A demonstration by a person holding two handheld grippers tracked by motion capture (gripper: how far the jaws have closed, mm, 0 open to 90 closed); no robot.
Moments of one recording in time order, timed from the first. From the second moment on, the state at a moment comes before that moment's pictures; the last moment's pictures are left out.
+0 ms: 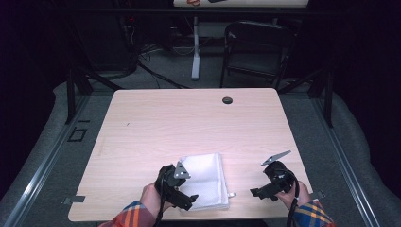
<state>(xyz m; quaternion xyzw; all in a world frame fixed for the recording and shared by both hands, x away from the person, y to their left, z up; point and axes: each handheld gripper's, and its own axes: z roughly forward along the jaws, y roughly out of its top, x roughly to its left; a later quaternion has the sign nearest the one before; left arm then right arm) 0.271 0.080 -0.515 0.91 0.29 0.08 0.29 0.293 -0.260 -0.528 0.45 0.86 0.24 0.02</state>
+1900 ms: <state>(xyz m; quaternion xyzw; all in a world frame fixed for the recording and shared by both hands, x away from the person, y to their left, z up) 0.268 0.024 -0.549 0.96 0.18 0.03 0.23 0.290 -0.247 -0.531 0.40 0.89 0.22 0.01</state>
